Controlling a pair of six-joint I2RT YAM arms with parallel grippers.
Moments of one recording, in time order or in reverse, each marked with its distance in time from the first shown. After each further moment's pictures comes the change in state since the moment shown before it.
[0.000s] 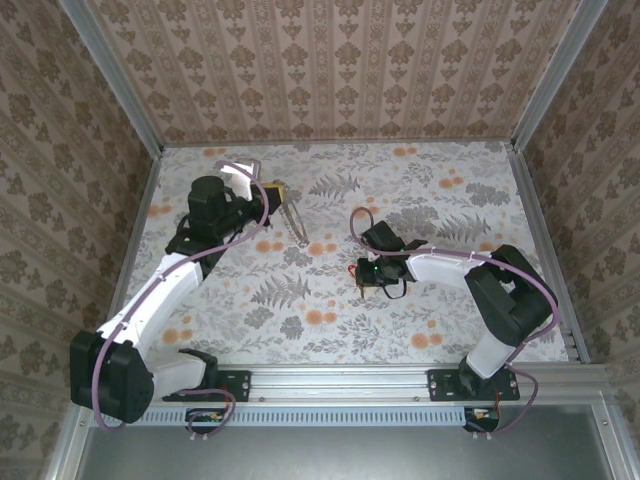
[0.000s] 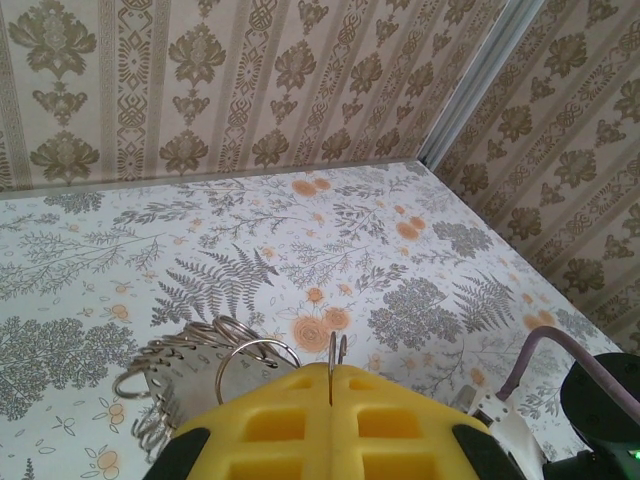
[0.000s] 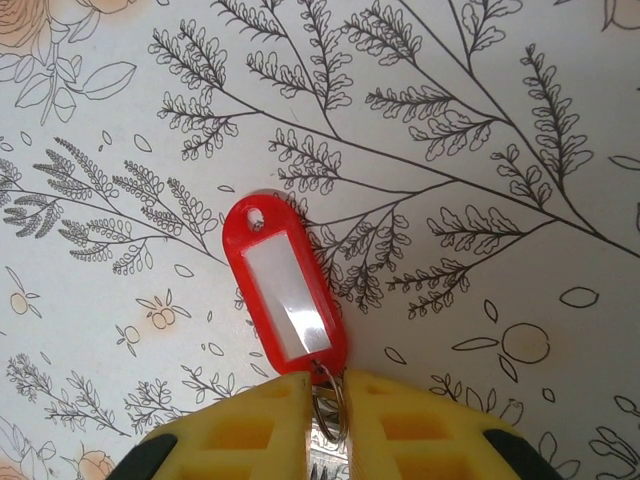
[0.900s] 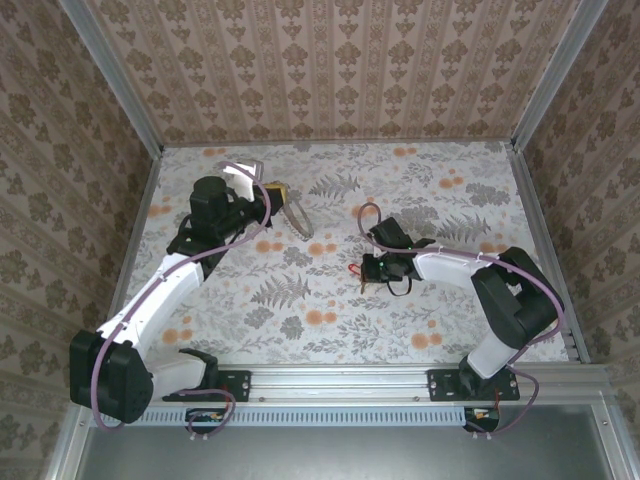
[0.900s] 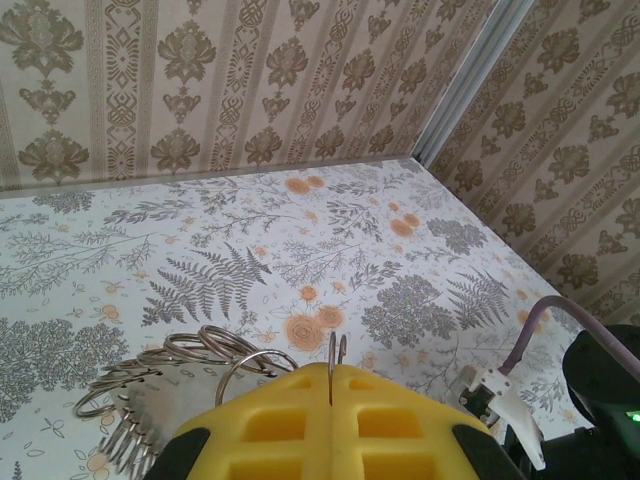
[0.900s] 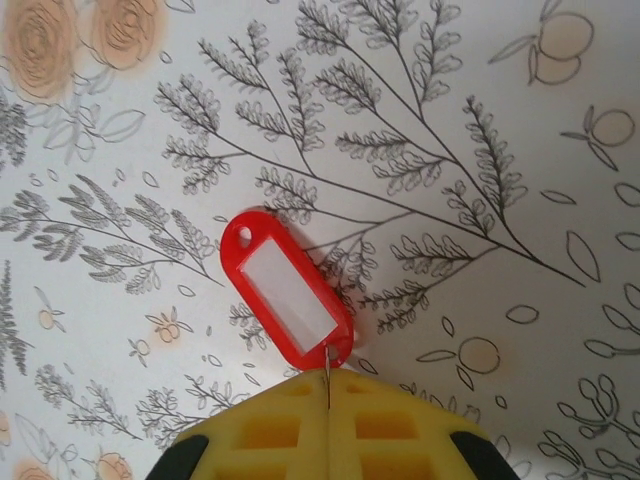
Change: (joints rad) left arm -0.019 0.000 0.000 0.000 -0.004 0.000; right arm -0.050 -0.032 -0.021 0.035 -0.047 -0.004
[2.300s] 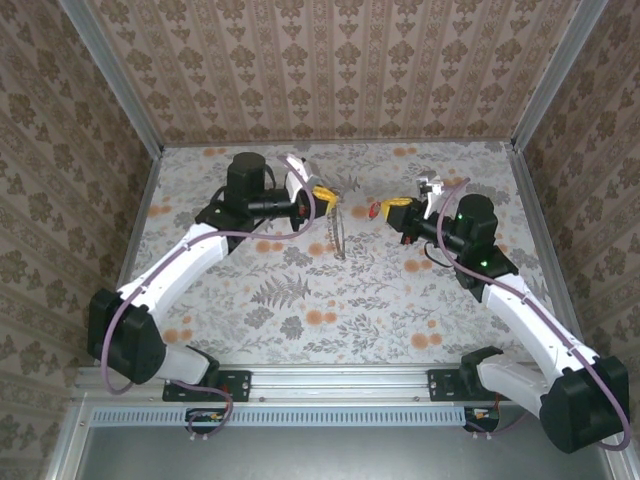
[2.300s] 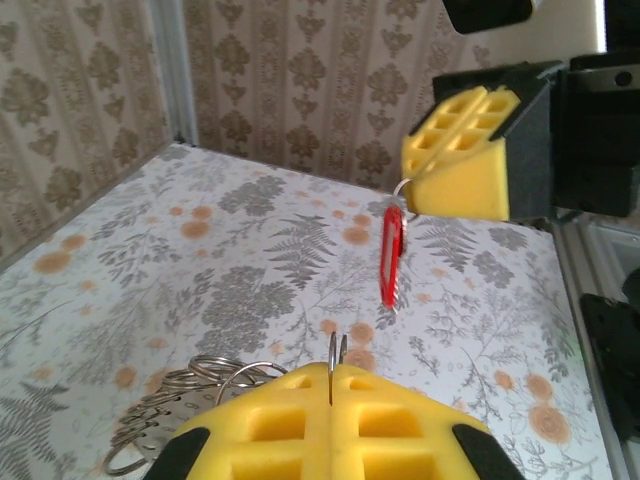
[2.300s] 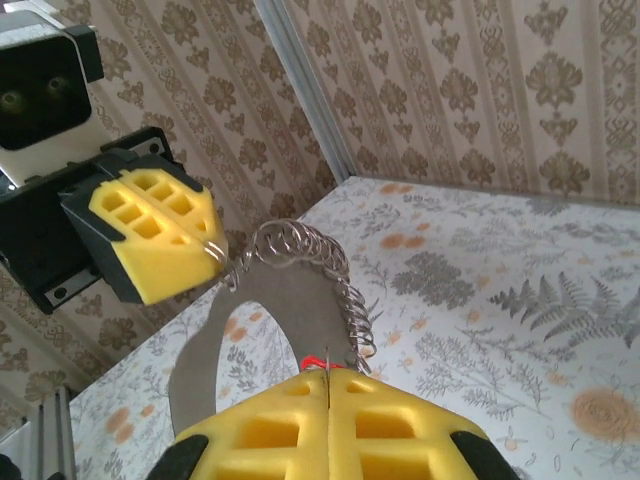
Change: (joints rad) left arm -0.165 0.232 0.287 -0.145 0.409 0.441; right arm -0.274 -0.603 -0.097 0.466 -0.398 -0.238
